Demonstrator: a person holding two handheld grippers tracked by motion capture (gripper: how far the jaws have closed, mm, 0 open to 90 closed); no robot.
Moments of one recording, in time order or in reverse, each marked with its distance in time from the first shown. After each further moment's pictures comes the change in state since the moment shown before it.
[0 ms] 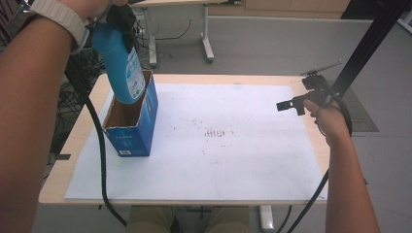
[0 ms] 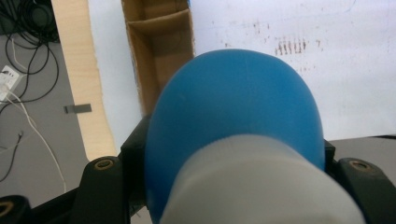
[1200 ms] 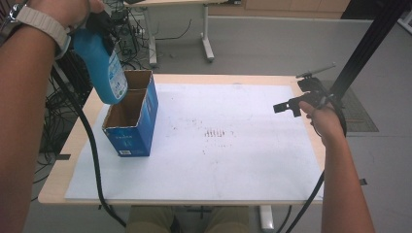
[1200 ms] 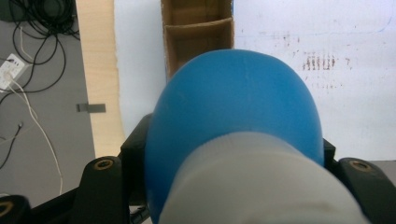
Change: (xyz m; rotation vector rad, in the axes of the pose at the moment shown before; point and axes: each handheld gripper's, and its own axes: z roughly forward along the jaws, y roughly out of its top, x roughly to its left) left arm 0.046 0.010 0.026 -0.006 0.016 -0.072; right arm -0.002 0.002 0.014 0.022 0.008 0.005
